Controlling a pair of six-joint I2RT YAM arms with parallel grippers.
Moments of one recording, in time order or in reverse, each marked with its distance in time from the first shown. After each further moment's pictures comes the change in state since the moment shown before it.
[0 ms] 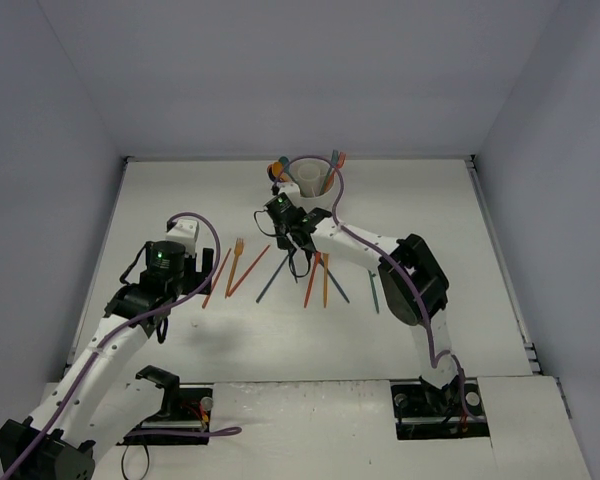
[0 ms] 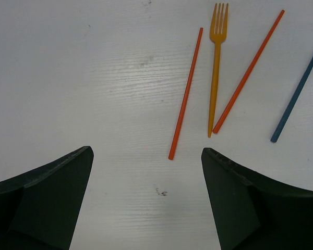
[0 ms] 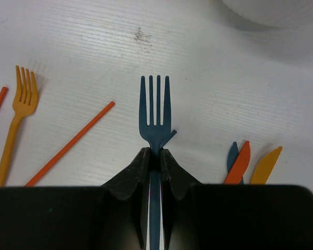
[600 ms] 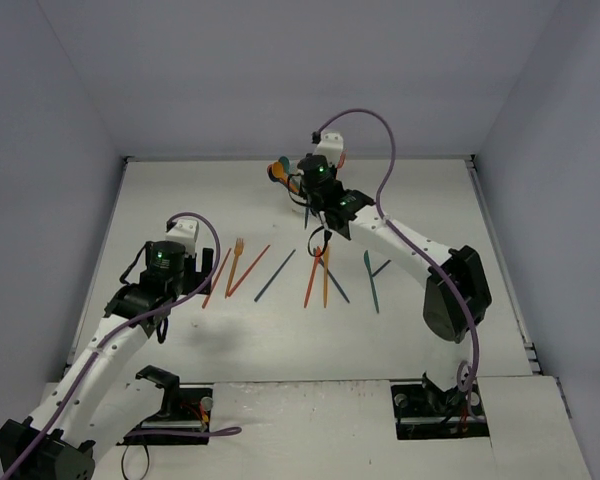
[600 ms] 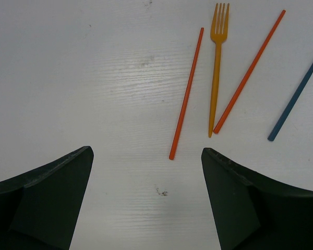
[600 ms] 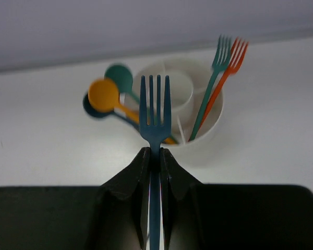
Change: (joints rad) left arm 0.000 0.000 0.000 0.000 -0.003 0.000; right arm -0.103 -0.243 -0.059 0.272 0.228 -0.024
